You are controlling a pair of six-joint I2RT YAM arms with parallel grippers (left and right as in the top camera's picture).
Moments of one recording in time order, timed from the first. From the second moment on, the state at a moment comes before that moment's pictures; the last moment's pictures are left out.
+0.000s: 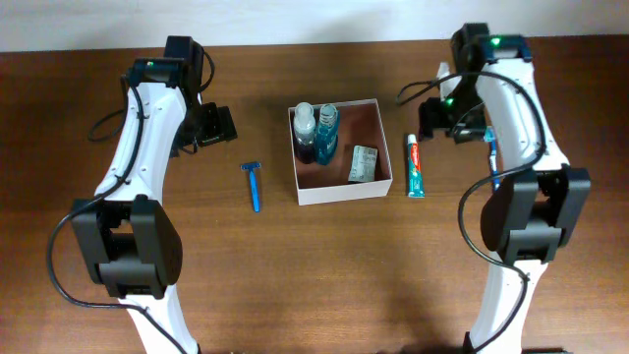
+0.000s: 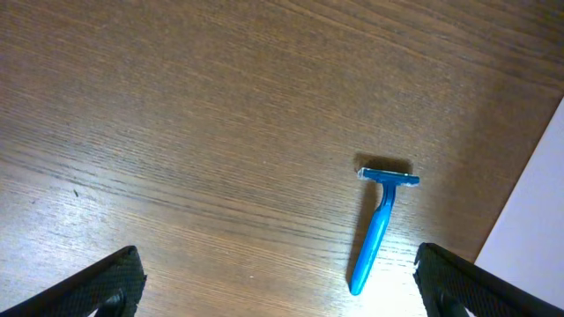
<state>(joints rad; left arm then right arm) -0.06 2.08 1.92 -1.28 -0.07 -0.36 0.01 2.22 2.07 -1.41 -0.11 0.02</state>
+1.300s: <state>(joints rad) -0.06 2.08 1.92 -1.28 -0.06 -0.36 0.09 2.22 1.70 -1.04 -0.03 0.02</state>
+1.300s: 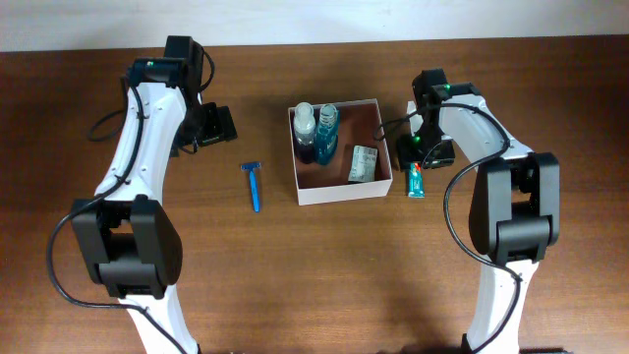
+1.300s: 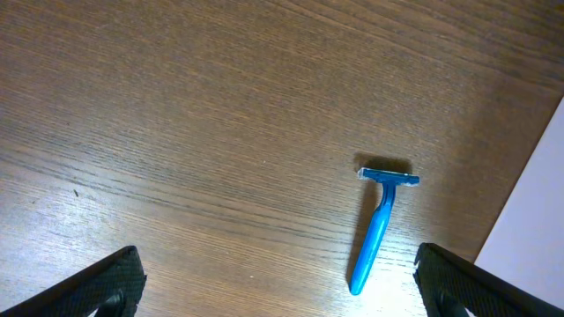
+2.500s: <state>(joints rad) -0.06 2.08 1.92 -1.28 -0.06 -0.36 0.09 2.22 1.67 -1.00 -0.03 0.02</state>
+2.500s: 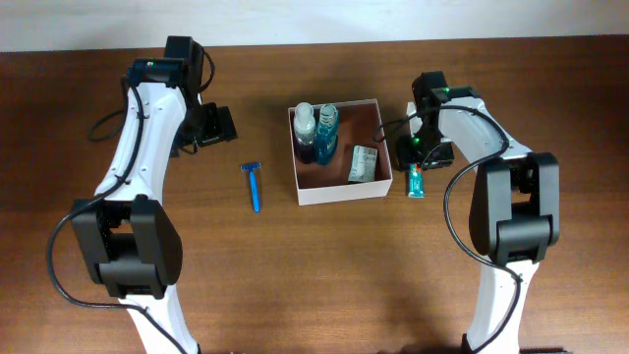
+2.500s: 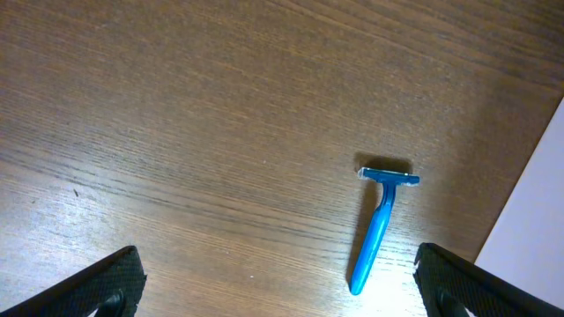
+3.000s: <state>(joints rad) -0.06 2.08 1.92 -1.28 -0.06 -0.36 0.09 2.22 1.68 -1.04 -0.03 0.02</state>
